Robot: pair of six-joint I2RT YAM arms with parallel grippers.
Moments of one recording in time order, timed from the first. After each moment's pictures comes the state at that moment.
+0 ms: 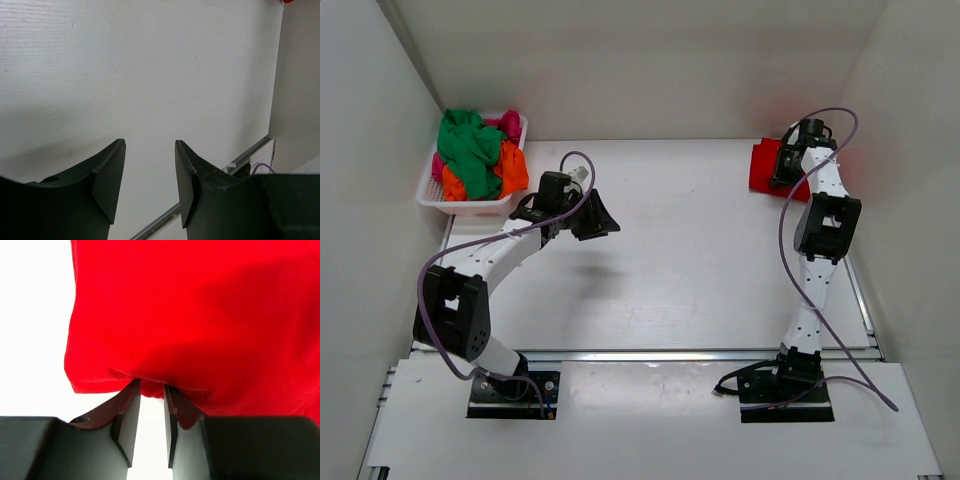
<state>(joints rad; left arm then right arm) -0.34 1.52 1.05 -0.26 0.41 -0.63 -0.19 2.52 2.32 -0.83 -0.17 0.05</state>
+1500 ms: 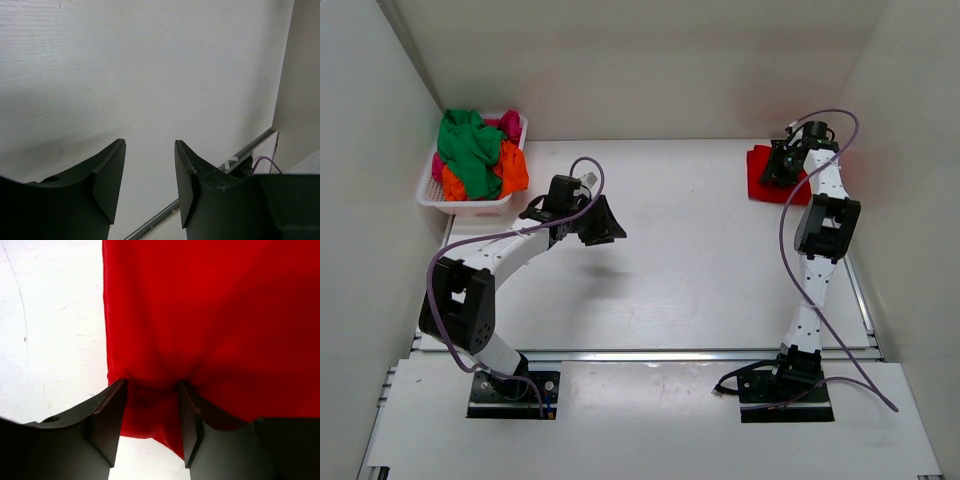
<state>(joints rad) -0.38 1.57 1.06 -0.27 0.41 -0.64 -0.21 2.60 2.40 -0.82 -0.40 0.02</state>
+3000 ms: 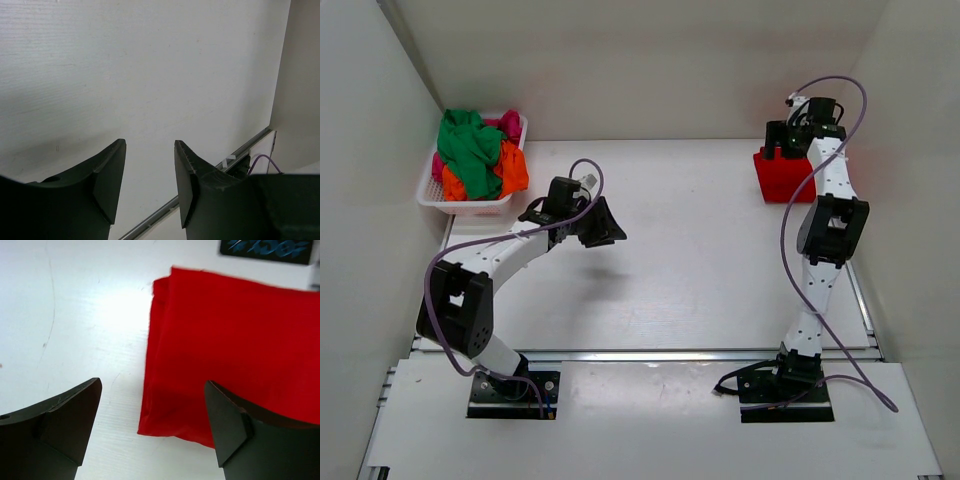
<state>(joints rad) -0.39 1.55 1.04 -0.26 0.41 -0.65 -0.19 2.41 2.32 -0.71 -0.31 -0.19</state>
